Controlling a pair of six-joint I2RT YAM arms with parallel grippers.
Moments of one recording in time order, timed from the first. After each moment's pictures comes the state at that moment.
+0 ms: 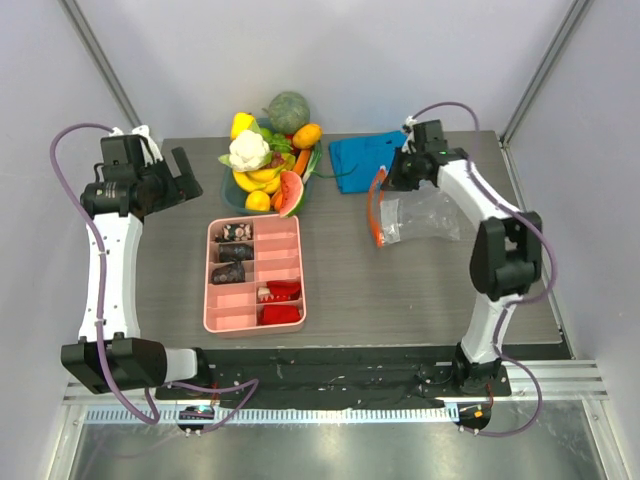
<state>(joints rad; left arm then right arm) 0.12 1.31 1.53 -0.95 0.07 -0.26 0.22 1.95 1.63 -0.55 -0.22 0.39</state>
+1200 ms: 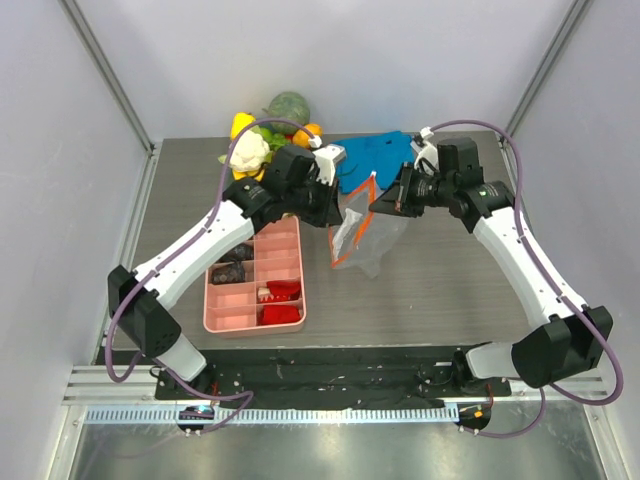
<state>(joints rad) -0.72 1.59 1.58 -0.65 0.26 -0.26 0.28 1.34 1.34 -0.63 -0.60 0.60</state>
